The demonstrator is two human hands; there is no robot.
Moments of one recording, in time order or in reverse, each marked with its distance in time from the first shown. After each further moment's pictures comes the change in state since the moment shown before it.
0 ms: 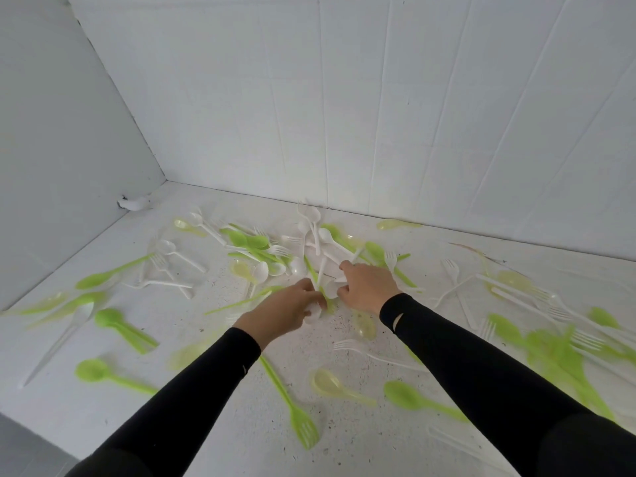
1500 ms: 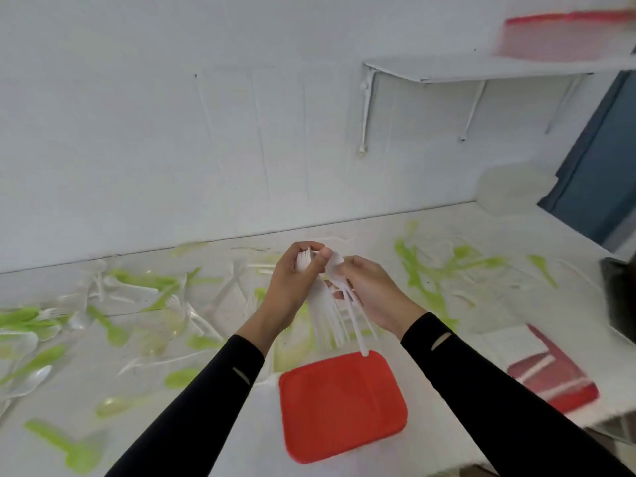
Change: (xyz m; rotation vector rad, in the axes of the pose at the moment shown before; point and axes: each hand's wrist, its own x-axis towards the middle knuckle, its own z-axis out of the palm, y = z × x) left_hand 0.003 0.425 0.004 -1.274 0.161 0.249; right_hand -0.371 0.177 -0.130 1.524 0.482 0.596
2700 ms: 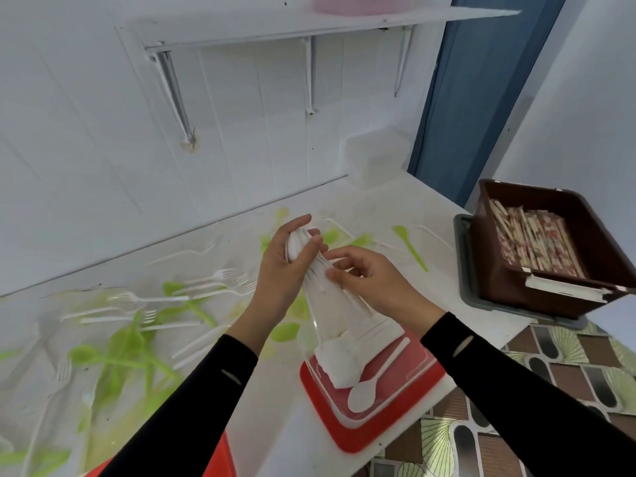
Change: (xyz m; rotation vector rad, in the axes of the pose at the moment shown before) left_hand 0.055 -0.017 0.273 -0.117 -0.227 0.044; right_hand -0.025 0.017 -0.283 -0.356 0.216 -0.228
